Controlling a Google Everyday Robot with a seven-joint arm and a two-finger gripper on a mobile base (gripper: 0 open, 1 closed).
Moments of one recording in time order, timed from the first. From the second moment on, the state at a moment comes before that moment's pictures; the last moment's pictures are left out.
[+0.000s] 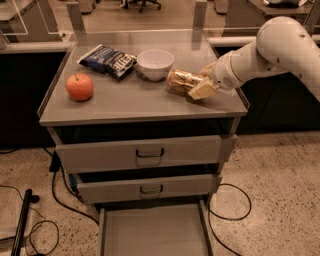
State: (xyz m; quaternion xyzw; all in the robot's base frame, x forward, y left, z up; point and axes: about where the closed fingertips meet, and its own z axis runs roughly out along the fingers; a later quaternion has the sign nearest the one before) arm 0.693 -0.128 0.849 -0.54 0.74 0.09 0.39
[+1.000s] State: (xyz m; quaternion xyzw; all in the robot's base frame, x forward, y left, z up) arm 0.693 -0.128 0.849 -0.54 0.74 0.09 0.39
